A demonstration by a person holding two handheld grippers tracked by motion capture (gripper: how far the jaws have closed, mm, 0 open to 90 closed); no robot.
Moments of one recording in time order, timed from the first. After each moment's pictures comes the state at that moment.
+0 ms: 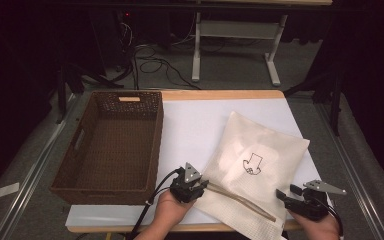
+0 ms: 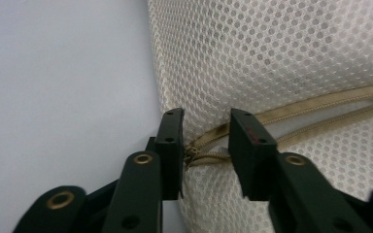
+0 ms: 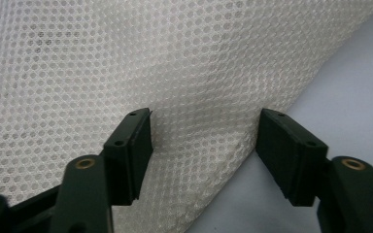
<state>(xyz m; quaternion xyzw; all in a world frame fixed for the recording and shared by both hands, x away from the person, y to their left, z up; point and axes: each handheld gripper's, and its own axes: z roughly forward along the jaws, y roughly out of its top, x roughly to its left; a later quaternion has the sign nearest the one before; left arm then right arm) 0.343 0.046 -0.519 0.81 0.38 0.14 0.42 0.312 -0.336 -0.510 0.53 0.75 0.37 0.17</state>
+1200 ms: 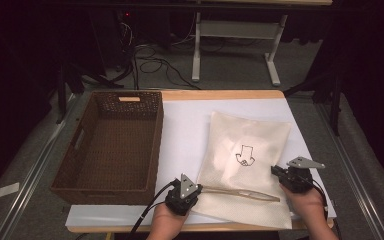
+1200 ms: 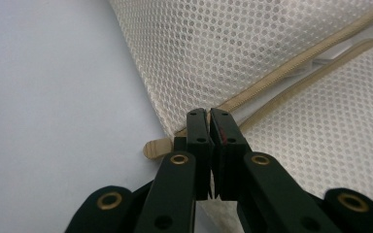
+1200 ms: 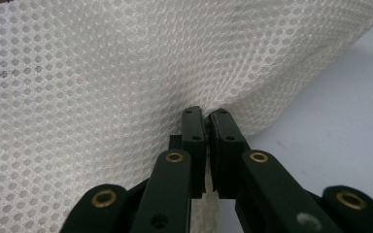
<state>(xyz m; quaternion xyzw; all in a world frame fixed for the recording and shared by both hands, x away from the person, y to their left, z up) 0.305 0.053 -0.519 0.80 0.39 0.17 0.43 0.379 -0.313 -0.503 0.45 0.79 0.35 0.22</state>
